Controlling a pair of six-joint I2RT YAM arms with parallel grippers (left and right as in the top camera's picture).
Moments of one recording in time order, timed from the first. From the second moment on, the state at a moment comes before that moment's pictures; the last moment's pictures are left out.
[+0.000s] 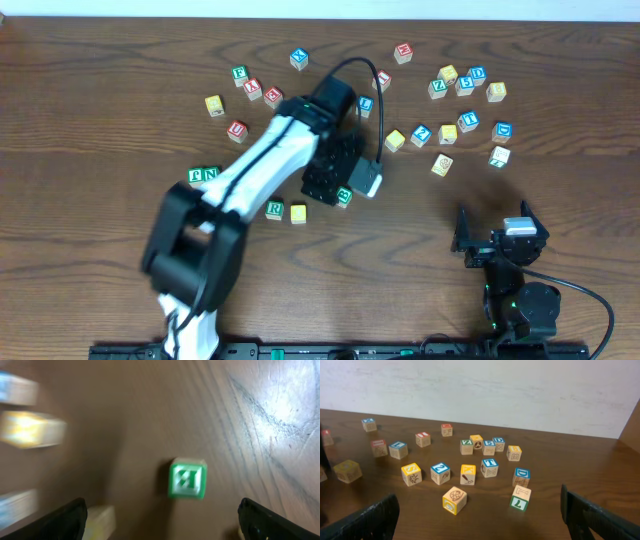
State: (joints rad) left arm -0.55 2.00 1.55 -0.95 0.35 1.50; right arm 0.03 0.01 0.01 -0.07 0.00 -0.07
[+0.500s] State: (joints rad) left arm -0.45 1.66 1.55 -0.78 0.33 0.57; right arm 0.03 0.01 0.01 -0.07 0.00 -0.07
